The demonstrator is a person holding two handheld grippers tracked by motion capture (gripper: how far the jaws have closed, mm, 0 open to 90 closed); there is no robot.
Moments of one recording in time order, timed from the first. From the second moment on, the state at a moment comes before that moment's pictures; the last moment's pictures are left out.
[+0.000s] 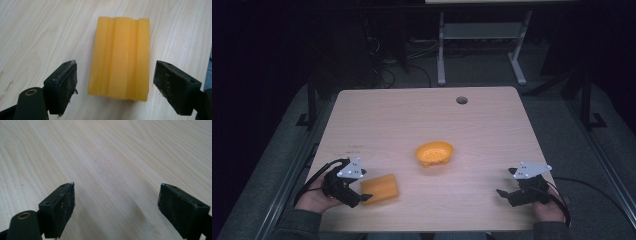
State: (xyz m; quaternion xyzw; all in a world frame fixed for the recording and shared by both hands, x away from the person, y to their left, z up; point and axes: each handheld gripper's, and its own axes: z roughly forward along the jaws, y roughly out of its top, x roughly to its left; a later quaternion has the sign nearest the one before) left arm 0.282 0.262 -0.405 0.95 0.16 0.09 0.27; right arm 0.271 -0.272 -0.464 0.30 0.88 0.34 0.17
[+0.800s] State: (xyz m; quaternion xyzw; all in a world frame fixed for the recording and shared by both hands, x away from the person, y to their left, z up) left arm 0.291 0.225 -0.424 0.96 0.14 0.08 0.22; right arm 0.271 -0.272 -0.464 0.29 0.88 0.35 0.16
